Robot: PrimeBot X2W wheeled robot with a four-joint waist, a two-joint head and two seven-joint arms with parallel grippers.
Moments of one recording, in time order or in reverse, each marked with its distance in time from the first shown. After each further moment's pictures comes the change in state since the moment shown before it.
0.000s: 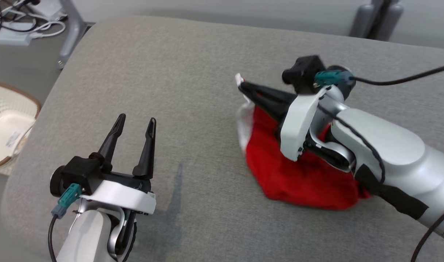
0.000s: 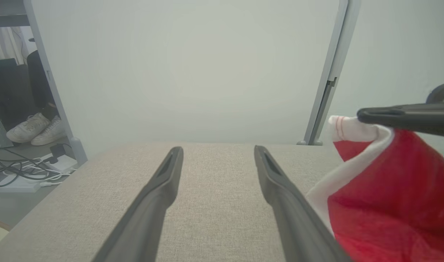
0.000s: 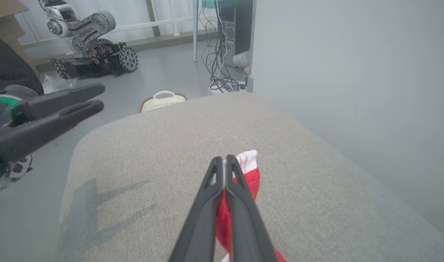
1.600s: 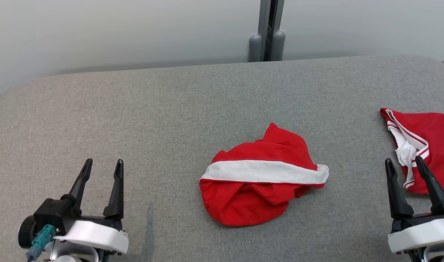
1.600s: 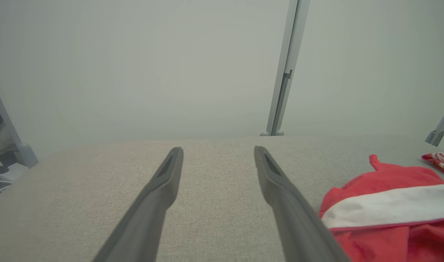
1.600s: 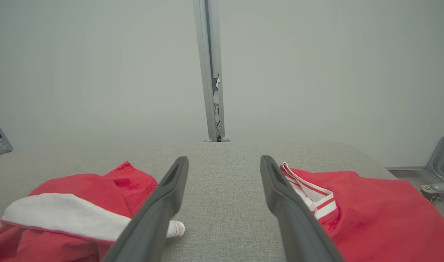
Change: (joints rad) left arm 0.226 0.086 0.071 -0.128 -0.022 0.086 0.061; right arm 1.089 0.134 -1.272 -0.374 -0.656 0.000 -0.178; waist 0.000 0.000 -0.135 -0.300
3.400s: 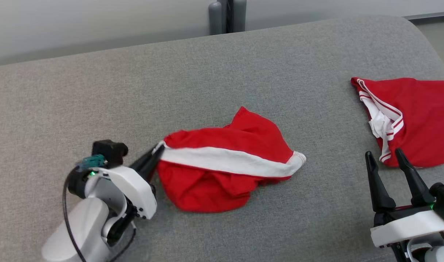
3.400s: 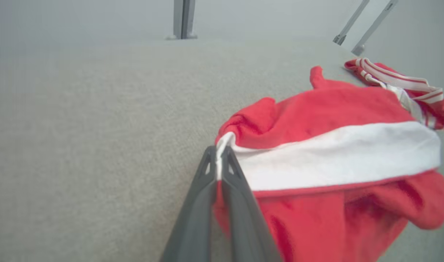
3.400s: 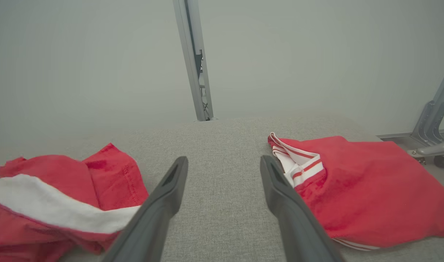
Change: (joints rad) left arm -0.391 0.063 -0.408 0.402 -0.346 -0.146 0.243; right arm -0.017 0.060 0.043 -0.074 -0.001 0.000 0.063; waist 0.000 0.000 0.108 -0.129
